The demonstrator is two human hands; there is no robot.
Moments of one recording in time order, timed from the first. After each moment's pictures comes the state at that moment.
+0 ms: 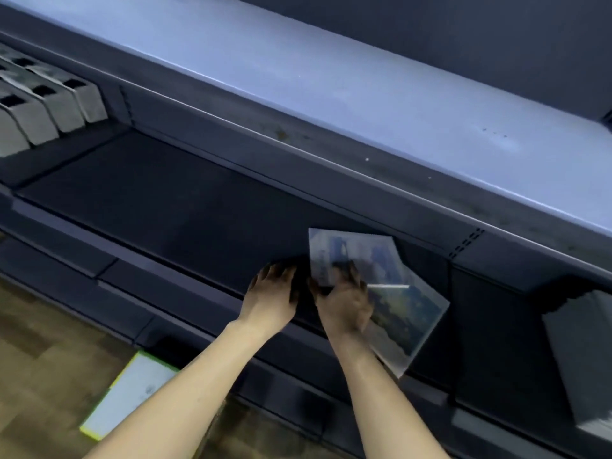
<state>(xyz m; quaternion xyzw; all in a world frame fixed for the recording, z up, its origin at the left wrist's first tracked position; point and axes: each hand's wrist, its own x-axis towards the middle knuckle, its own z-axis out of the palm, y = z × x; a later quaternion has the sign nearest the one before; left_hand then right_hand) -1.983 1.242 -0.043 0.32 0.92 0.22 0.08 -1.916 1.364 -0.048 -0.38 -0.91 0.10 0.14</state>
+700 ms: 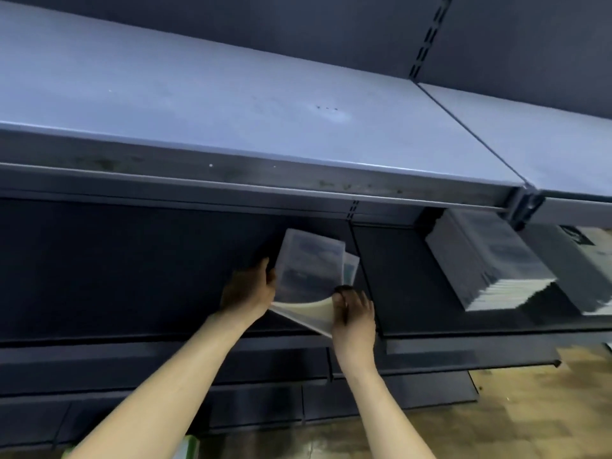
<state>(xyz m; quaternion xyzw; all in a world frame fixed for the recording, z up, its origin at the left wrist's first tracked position) -1.965 1.337 -0.014 0.38 0.88 0.21 0.20 -1.777 1.404 -0.048 -0.46 -0.78 0.25 0.34</state>
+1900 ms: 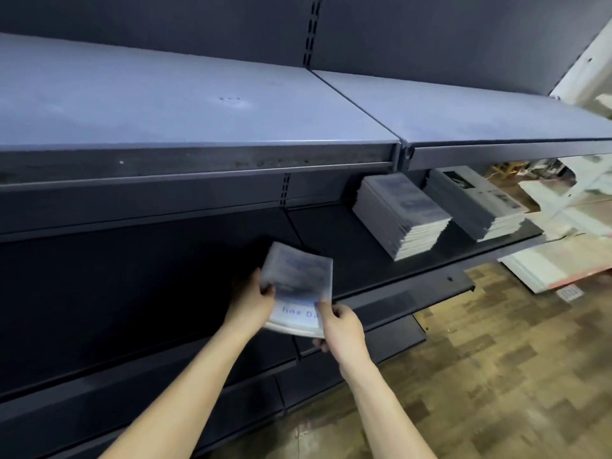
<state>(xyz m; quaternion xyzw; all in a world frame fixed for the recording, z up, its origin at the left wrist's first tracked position) -1.889 1.345 -0.022 0.43 0.77 0.36 0.30 -1.713 1.350 -0.001 -0.65 -0.54 0.48 0.26</state>
